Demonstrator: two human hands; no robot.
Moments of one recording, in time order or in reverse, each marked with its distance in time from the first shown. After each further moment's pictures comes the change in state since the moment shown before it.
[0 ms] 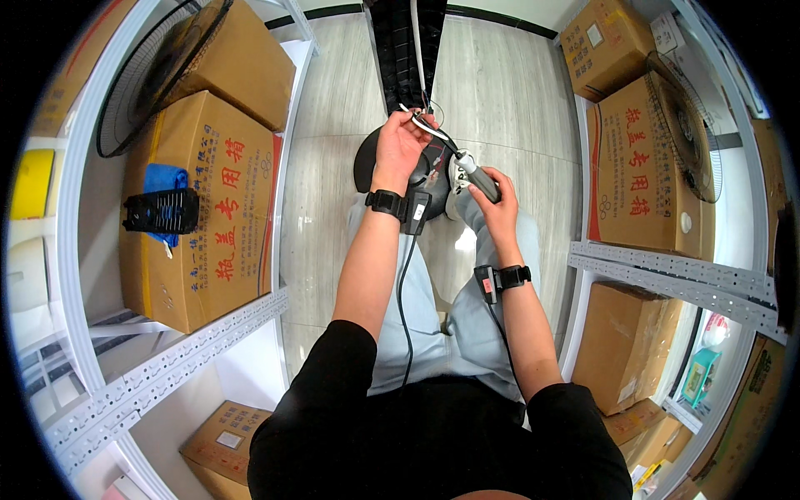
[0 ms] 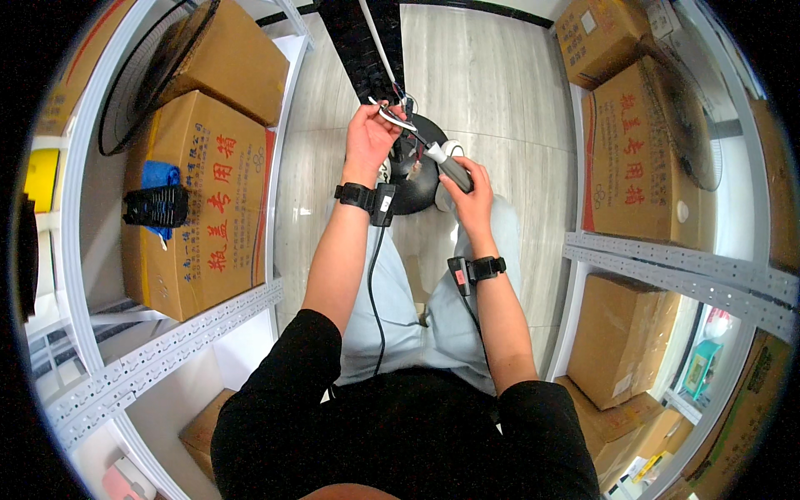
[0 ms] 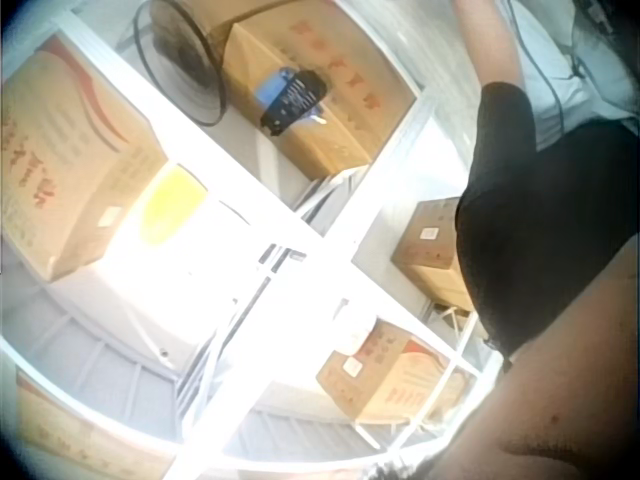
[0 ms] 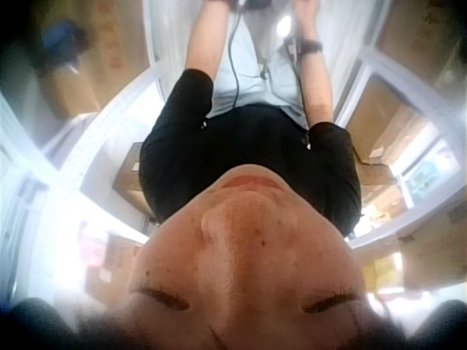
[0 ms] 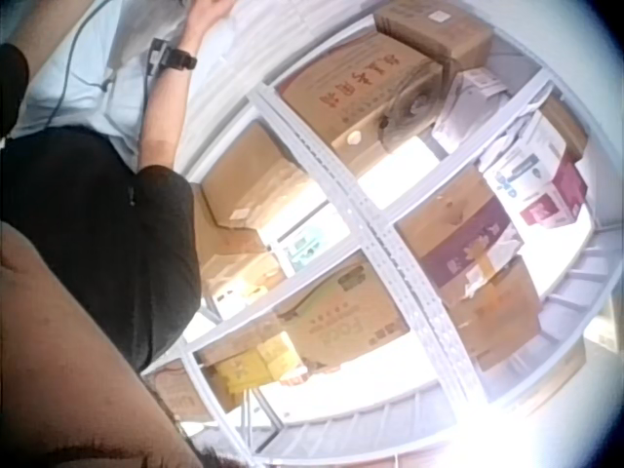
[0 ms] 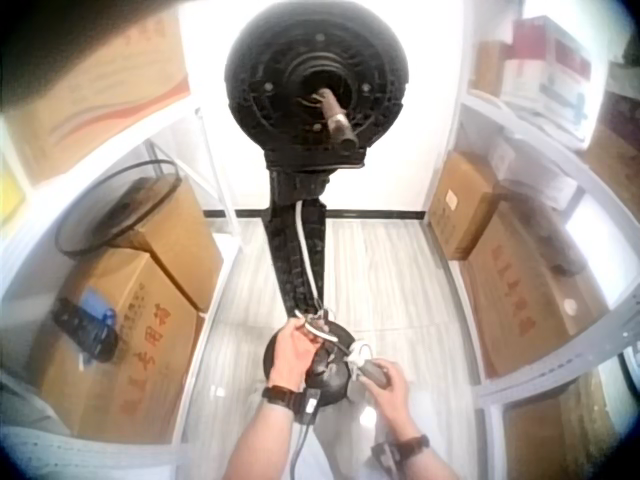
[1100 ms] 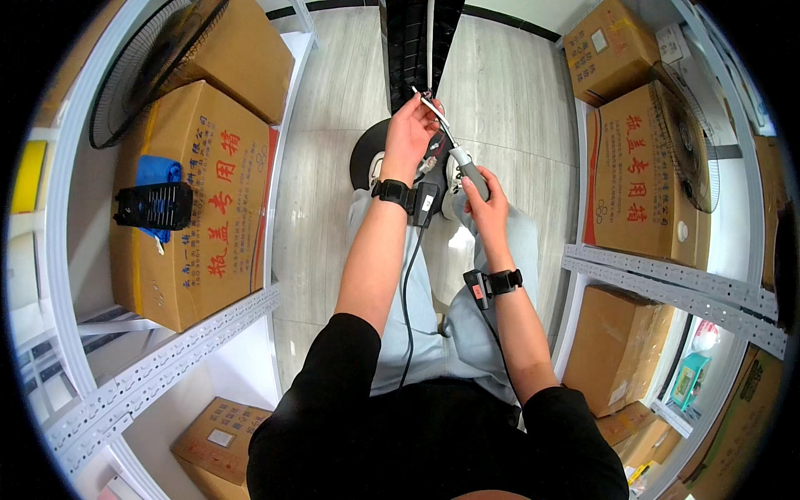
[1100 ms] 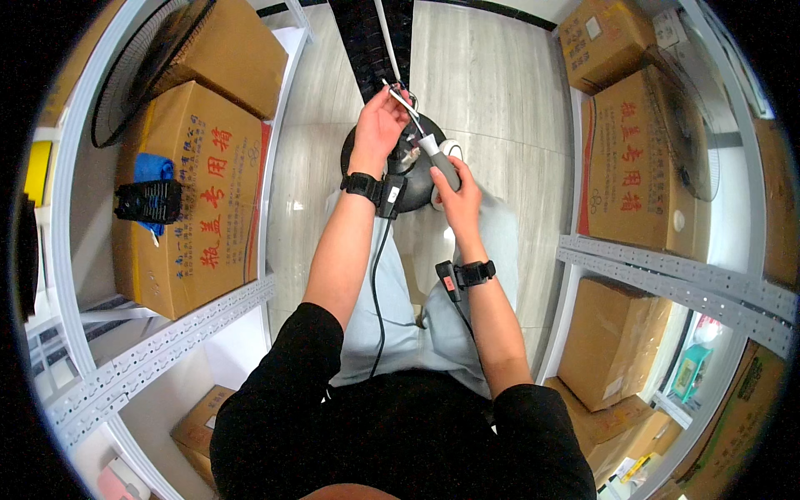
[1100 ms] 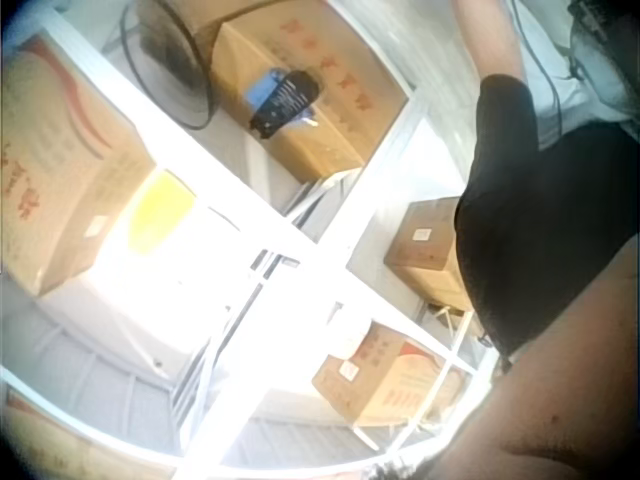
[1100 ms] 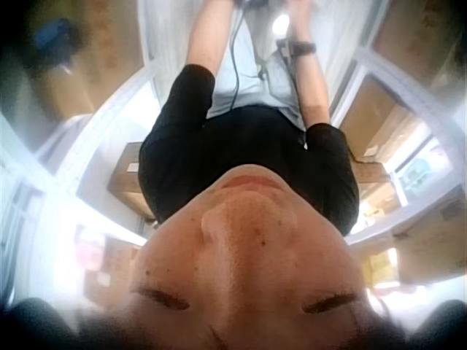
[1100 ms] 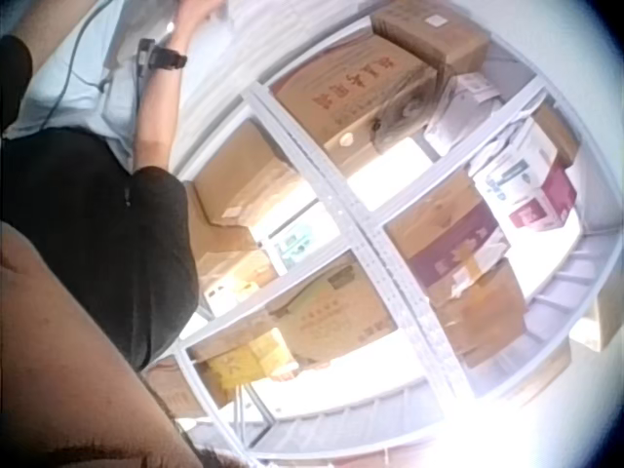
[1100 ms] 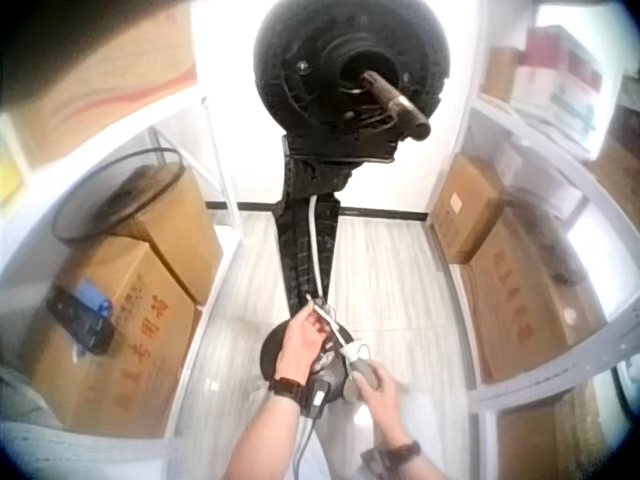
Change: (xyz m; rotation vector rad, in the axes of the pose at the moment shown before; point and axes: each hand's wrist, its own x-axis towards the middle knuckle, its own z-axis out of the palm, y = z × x) left_hand 0.028 -0.007 -0.004 -0.042 -0.047 -0.005; right_hand -0.001 -0.025 0.024 0.241 -0.045 0.366
